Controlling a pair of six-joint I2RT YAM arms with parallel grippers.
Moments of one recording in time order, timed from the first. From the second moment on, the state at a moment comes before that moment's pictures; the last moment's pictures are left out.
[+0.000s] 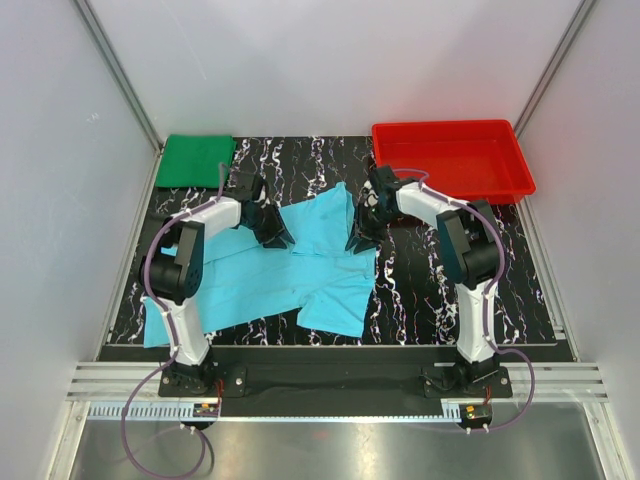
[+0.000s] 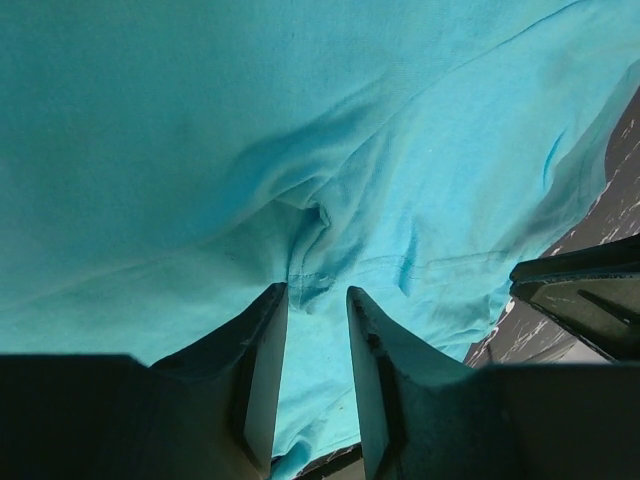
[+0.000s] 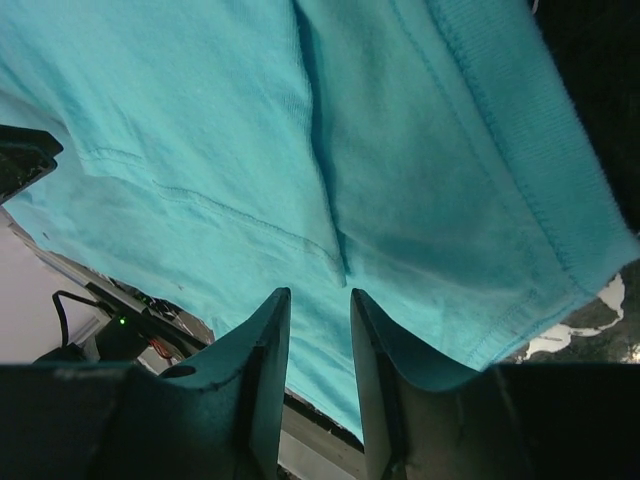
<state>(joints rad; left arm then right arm) -0.26 1.91 1.23 -0.48 0.39 -0.71 0.40 2.12 1.52 -0.69 -0.49 0.53</state>
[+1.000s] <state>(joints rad) -0.30 1.92 1.23 -0.53 0.37 -0.72 0.38 2.18 1.53 -0.67 -0.54 0.55</state>
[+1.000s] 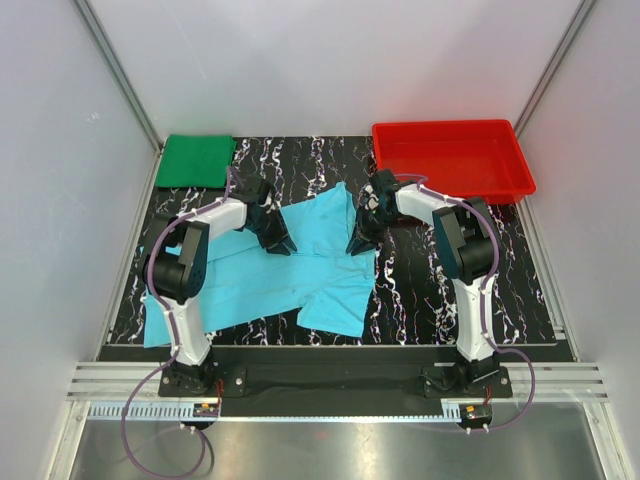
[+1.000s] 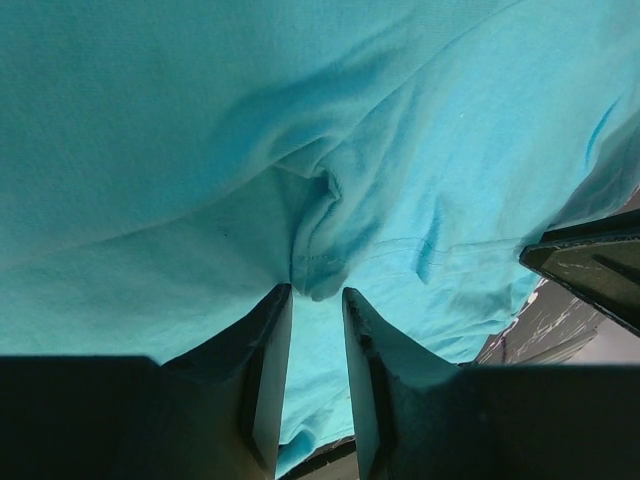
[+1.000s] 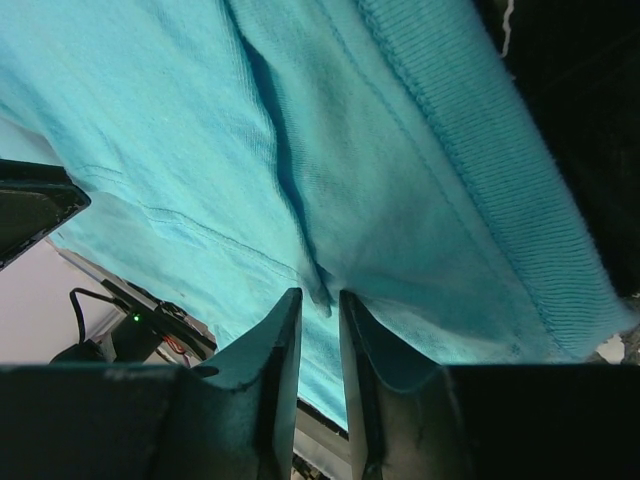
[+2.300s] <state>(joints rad) -0.31 1.94 1.29 -0.63 0.33 -0.66 0.38 2.01 1.44 -0.68 -0.57 0.57</state>
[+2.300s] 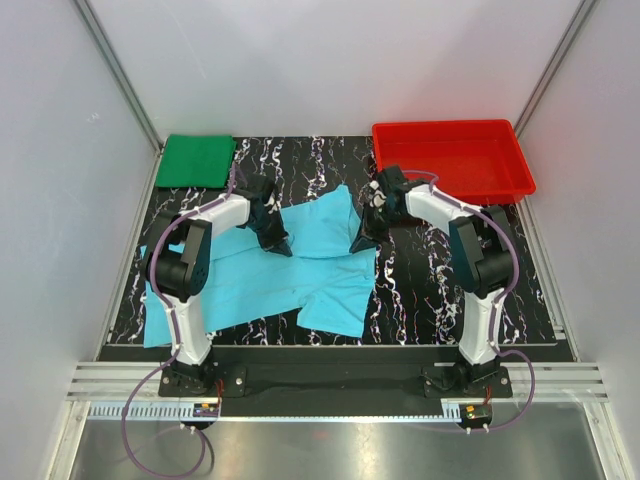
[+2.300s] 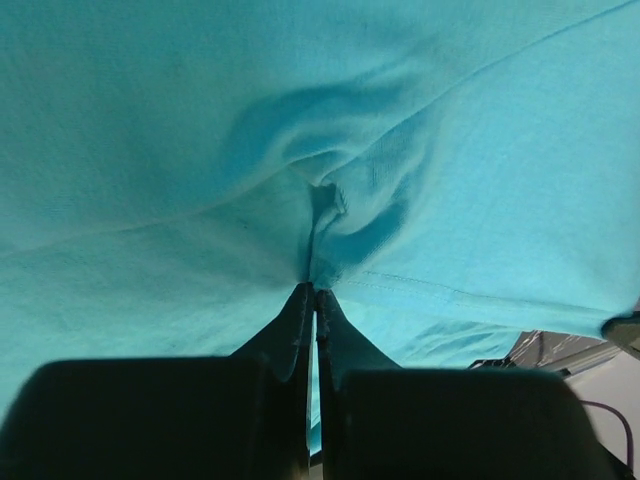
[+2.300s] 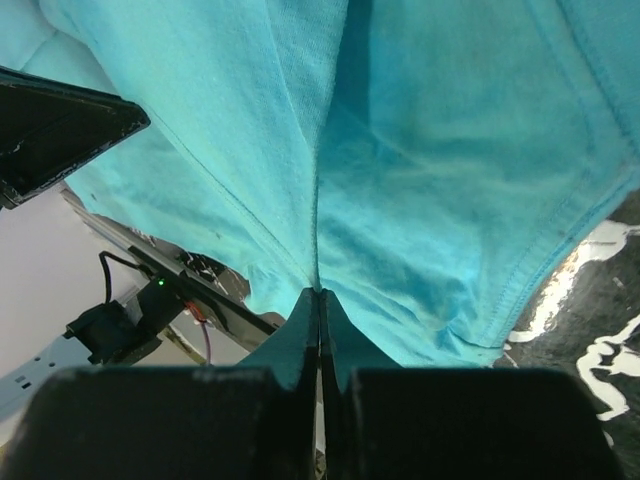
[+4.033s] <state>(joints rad) -0.05 1.66 1.27 -0.77 0.29 -0.49 0.42 2.19 1.94 -0.80 -0.18 0.41</state>
